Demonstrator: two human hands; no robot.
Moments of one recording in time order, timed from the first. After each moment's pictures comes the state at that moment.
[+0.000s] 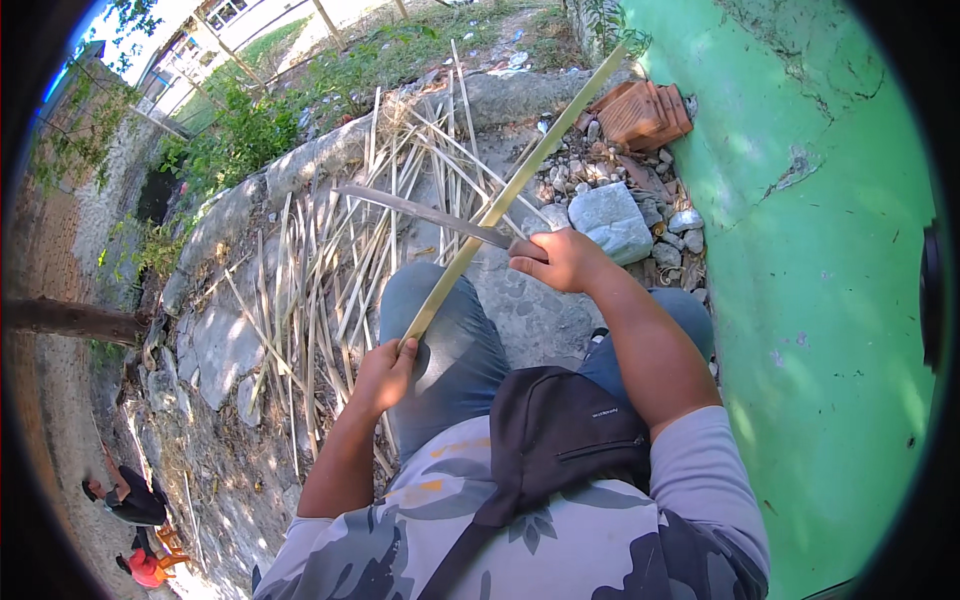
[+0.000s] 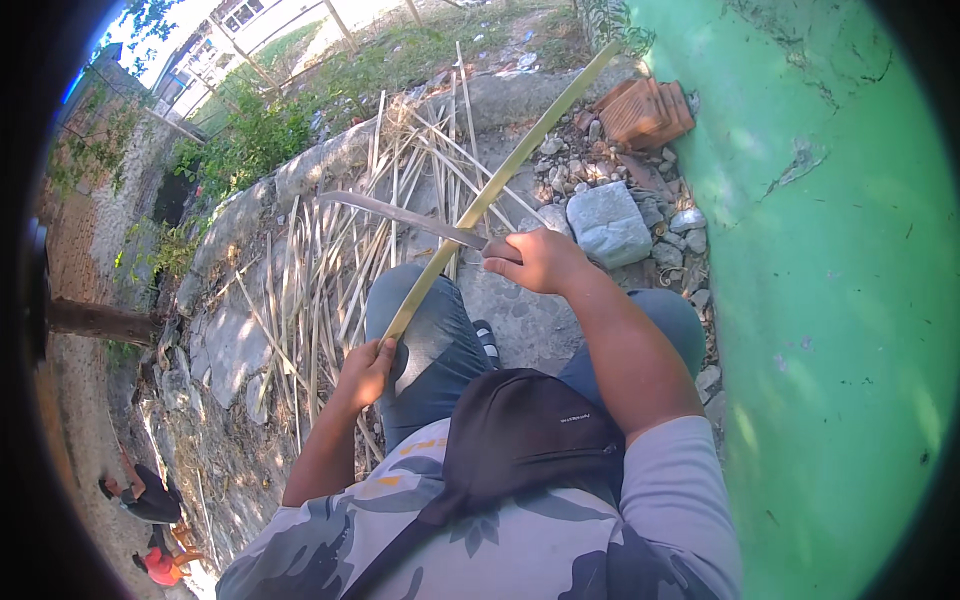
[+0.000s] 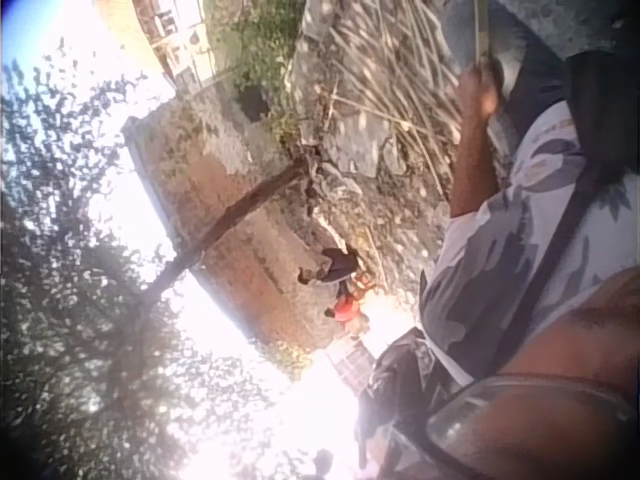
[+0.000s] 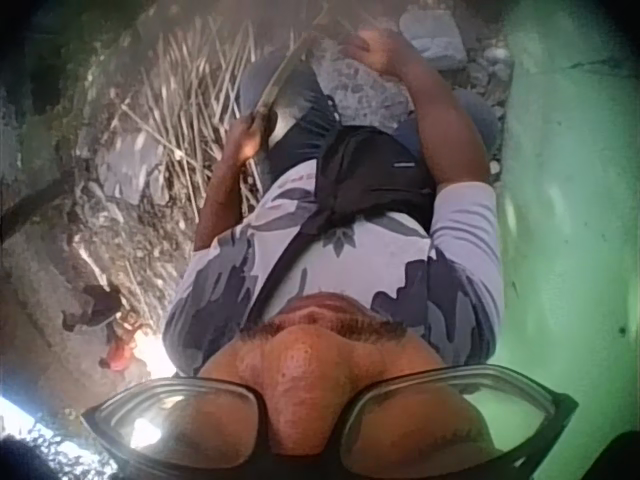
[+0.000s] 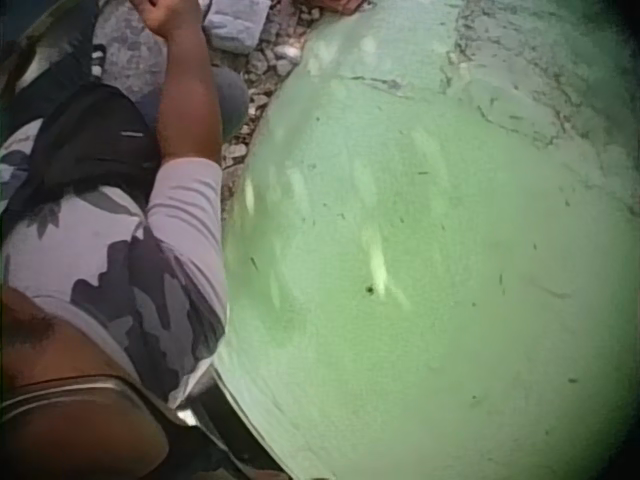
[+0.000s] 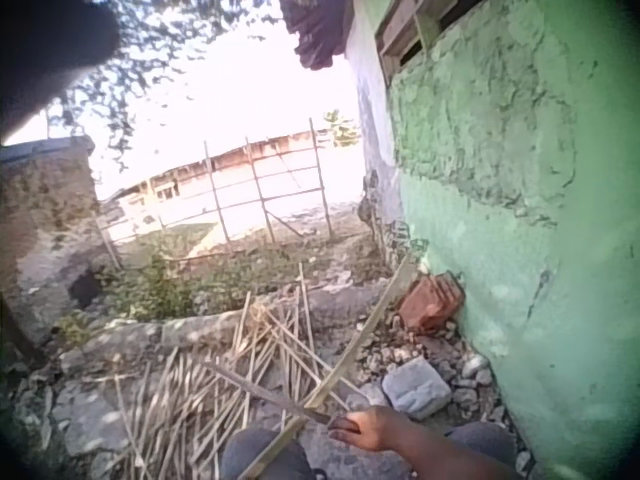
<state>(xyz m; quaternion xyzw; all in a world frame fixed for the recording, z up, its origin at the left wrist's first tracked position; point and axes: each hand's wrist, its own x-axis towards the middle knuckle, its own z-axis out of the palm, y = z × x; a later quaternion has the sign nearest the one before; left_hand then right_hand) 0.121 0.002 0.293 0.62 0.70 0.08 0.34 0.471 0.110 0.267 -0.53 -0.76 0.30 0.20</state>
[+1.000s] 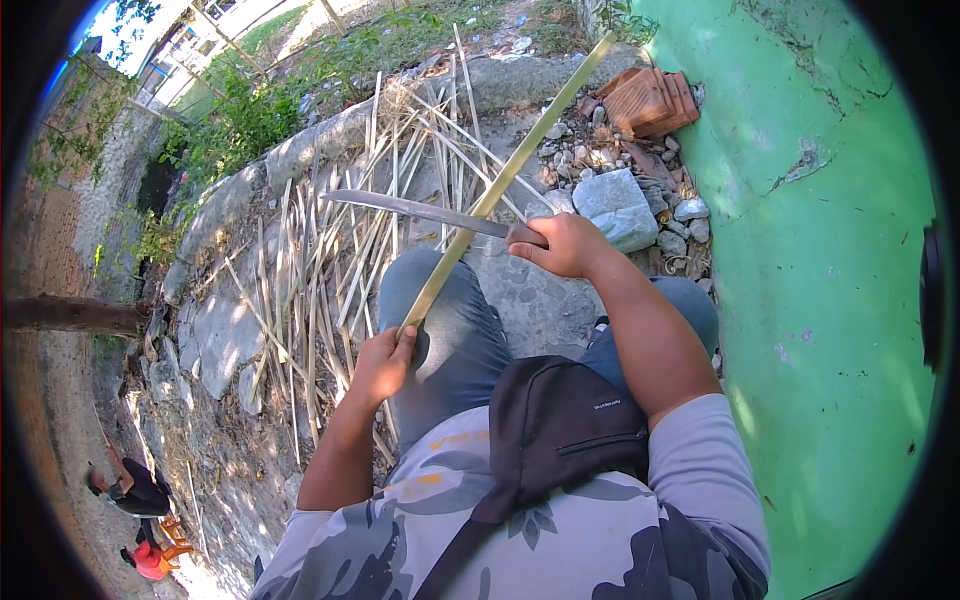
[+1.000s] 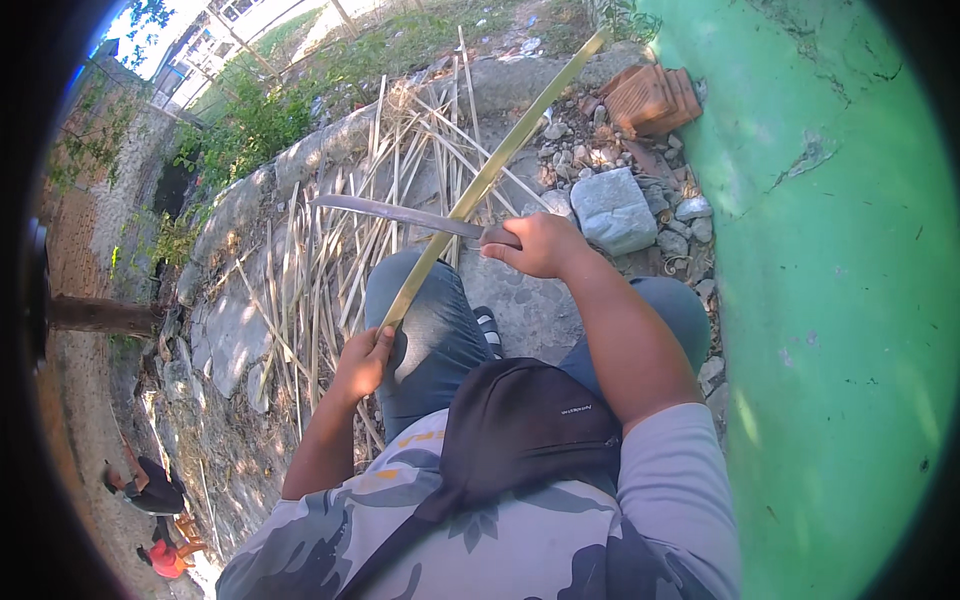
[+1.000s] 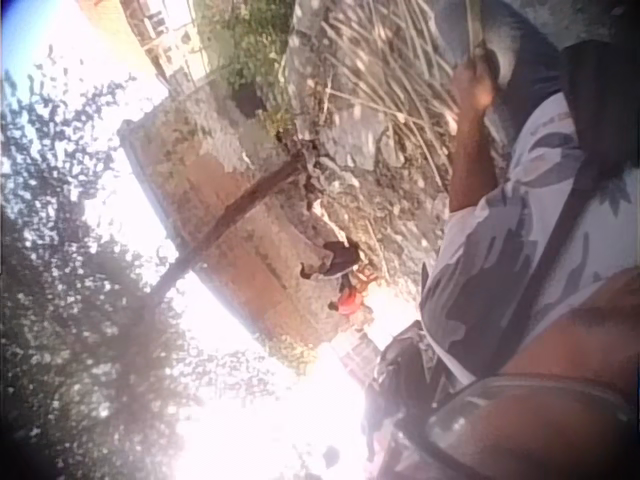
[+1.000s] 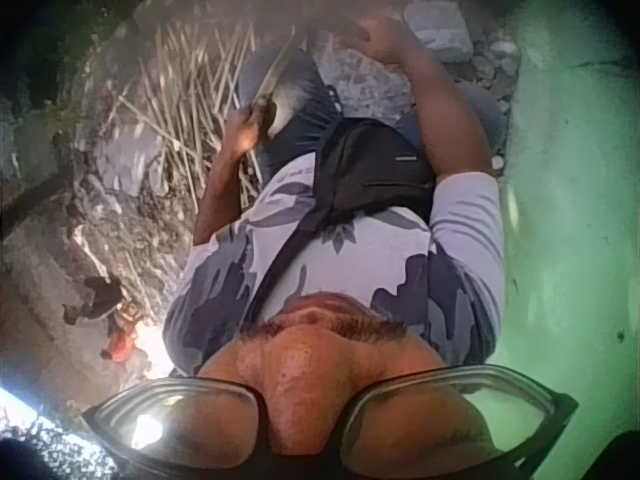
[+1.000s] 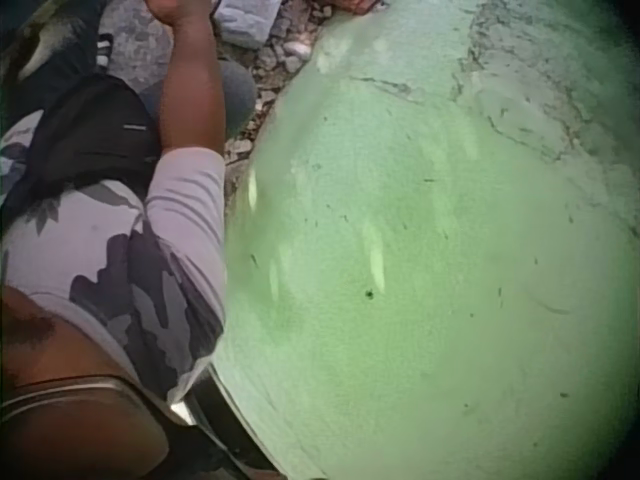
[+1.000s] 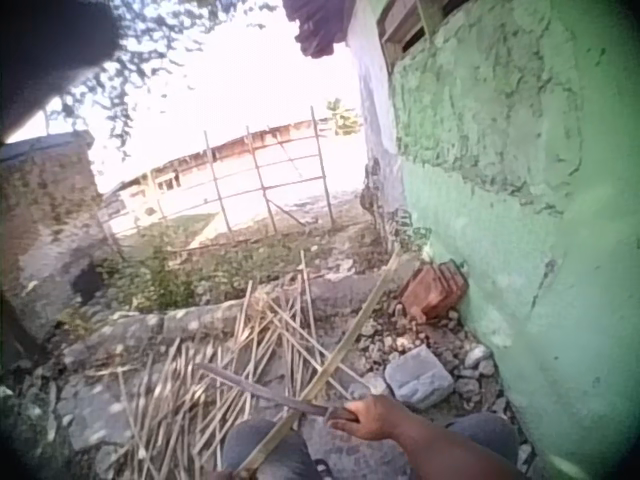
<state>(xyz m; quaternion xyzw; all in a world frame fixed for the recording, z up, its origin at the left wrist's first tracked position) 0.120 0.002 0.294 0.60 0.70 0.11 0.37 0.467 0.116 0.261 -0.53 -0.78 0.26 0.20</state>
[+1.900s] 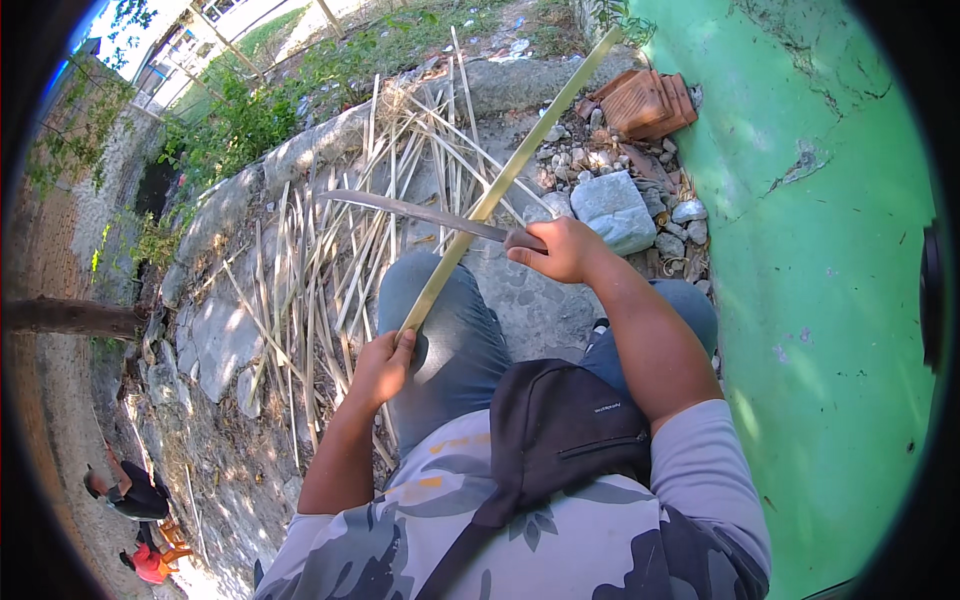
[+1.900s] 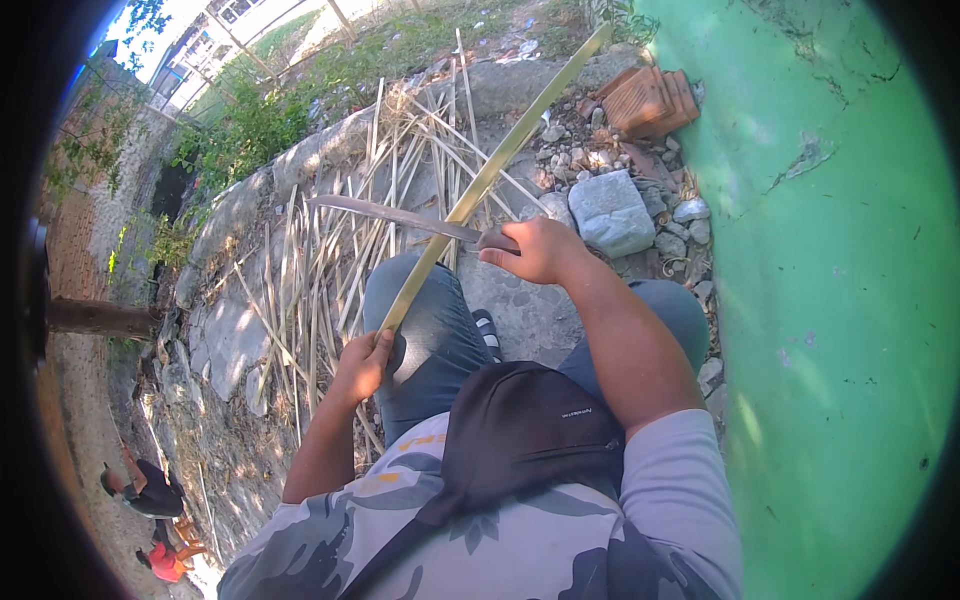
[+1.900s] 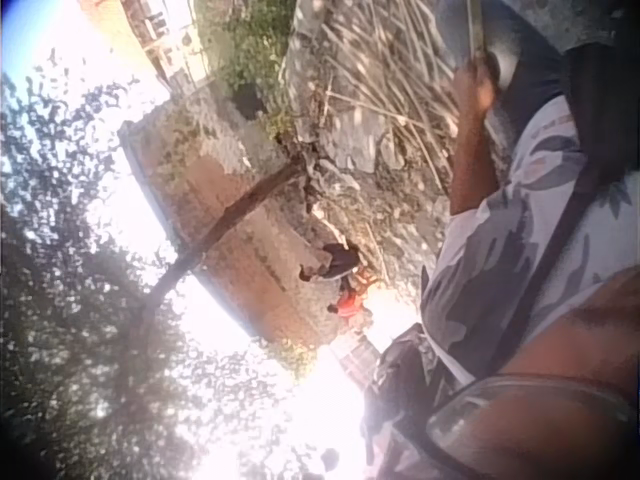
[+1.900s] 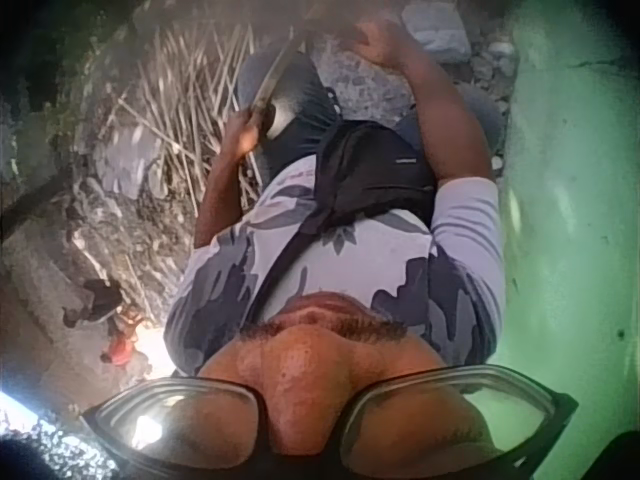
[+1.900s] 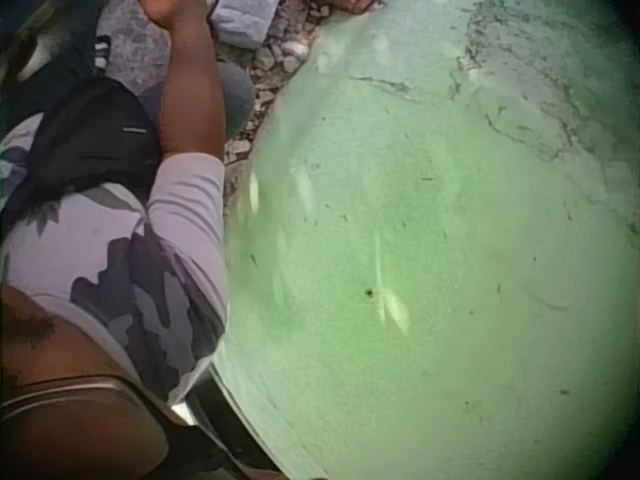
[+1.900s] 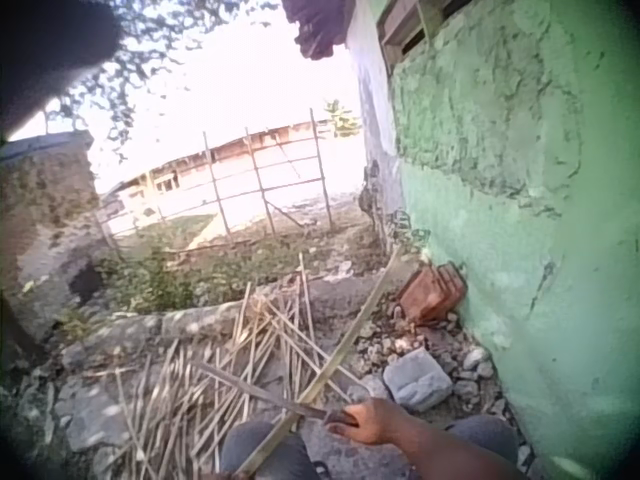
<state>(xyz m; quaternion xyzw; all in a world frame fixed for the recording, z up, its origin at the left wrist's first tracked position) 0.120 0.002 0.298 0.60 0.70 0.10 0.37 0.466 0.114 0.261 -0.52 -0.78 0.28 0.22</state>
